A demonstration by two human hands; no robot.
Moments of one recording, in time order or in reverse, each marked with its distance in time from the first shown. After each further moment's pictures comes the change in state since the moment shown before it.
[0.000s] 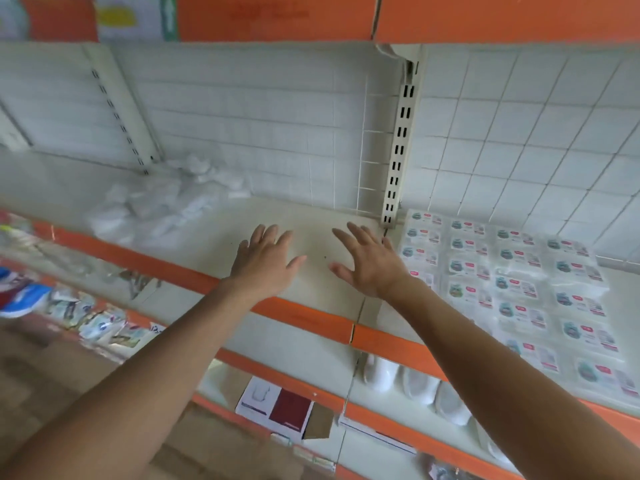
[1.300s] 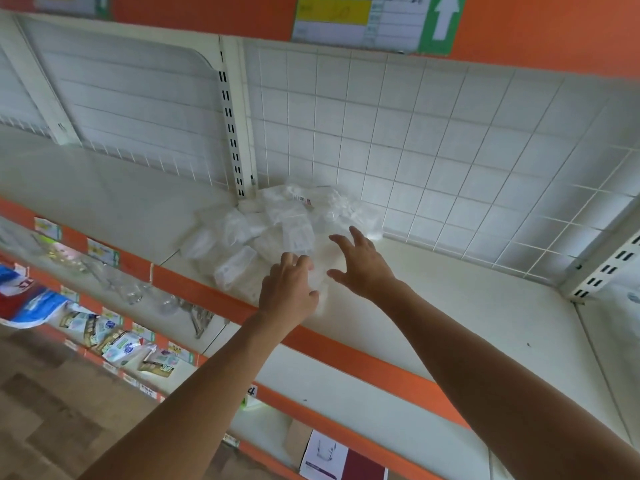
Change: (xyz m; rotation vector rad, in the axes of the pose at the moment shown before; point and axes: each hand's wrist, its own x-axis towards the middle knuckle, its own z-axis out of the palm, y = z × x) left_hand 0.075 -0.319 0.017 -0.319 0.102 -0.104; right_hand 0.290 -0.270 0.086 0.094 0.024 0.039
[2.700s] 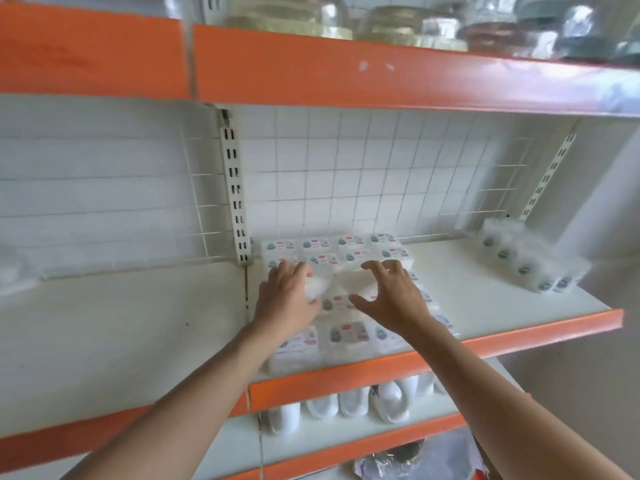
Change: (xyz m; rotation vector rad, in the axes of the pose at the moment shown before) left_hand -0.100 0.475 0.152 -0.189 -0.141 0.651; right_hand -0.419 0.377 -0.169 -0.068 0.366 0.706
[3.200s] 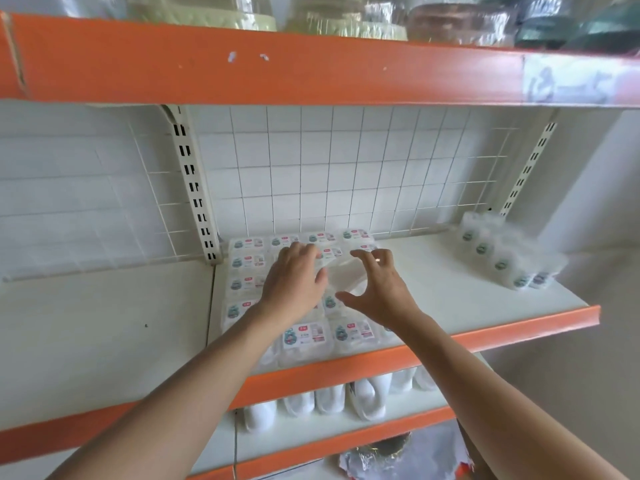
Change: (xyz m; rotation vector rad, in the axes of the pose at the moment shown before) left_hand 0.034 0.079 0.019 0.007 0.061 0.096; right_hand 0.009 0.061 -0.012 0.179 0.079 -0.135
